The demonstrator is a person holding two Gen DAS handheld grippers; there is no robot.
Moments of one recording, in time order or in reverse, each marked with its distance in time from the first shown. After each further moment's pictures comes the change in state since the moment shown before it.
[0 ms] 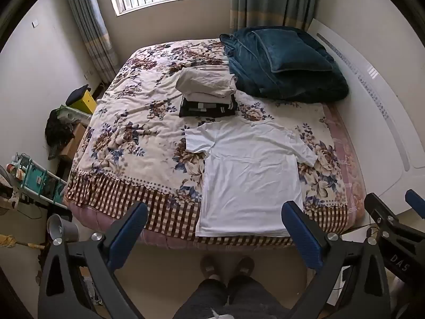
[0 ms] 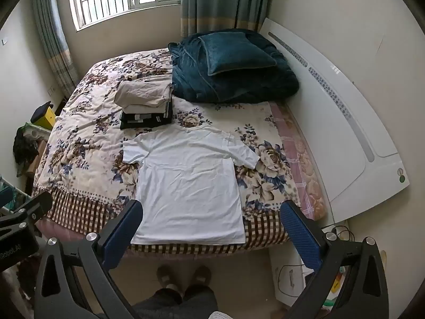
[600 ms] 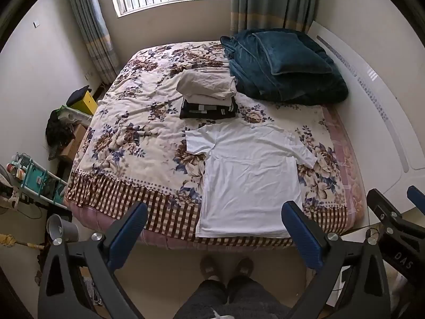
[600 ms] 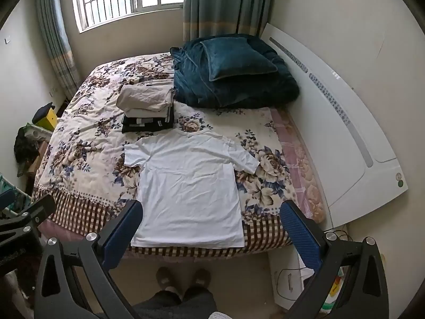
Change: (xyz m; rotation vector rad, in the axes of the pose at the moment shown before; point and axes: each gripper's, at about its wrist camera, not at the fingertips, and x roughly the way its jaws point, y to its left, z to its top) left arm -0.008 0.001 0.006 -0.009 -0.007 -0.010; right arm -0.012 -0.002 0.003 0.001 -0.018 -0.001
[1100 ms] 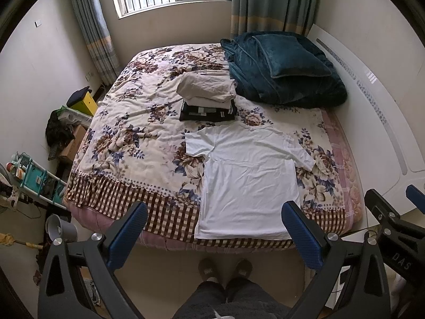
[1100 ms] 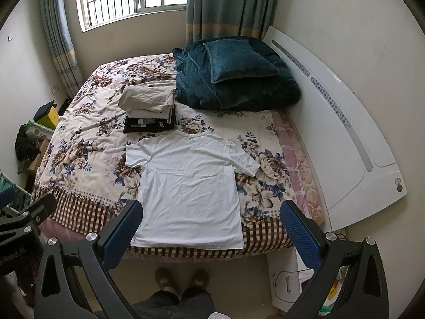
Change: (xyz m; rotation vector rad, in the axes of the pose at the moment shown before) left arm -0.002 -0.011 0.002 0.004 -0.007 -0.001; right arm -0.002 -0.004 0.006 -0.018 -0.008 0.004
